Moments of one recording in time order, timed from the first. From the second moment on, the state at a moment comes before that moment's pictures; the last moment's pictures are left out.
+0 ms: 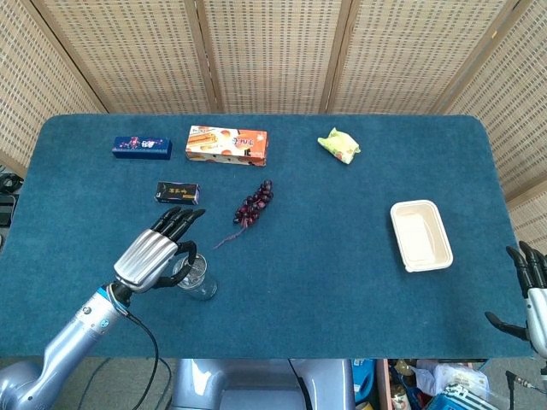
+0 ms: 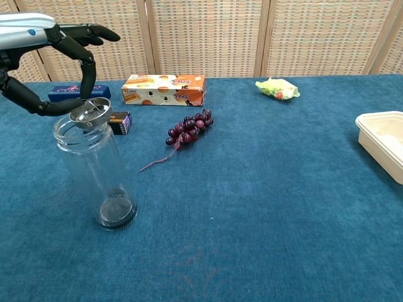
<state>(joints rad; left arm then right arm) -0.57 -1.13 -0.14 -1.99 1.41 1.06 0.25 0.01 -0.94 0.08 -1.80 -1.45 1.52 -0.01</state>
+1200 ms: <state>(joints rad) -0.57 -1.09 -0.10 -1.97 1.42 1.07 0.22 0.01 -0.93 0.08 -1.80 -1.45 1.52 -0.01</state>
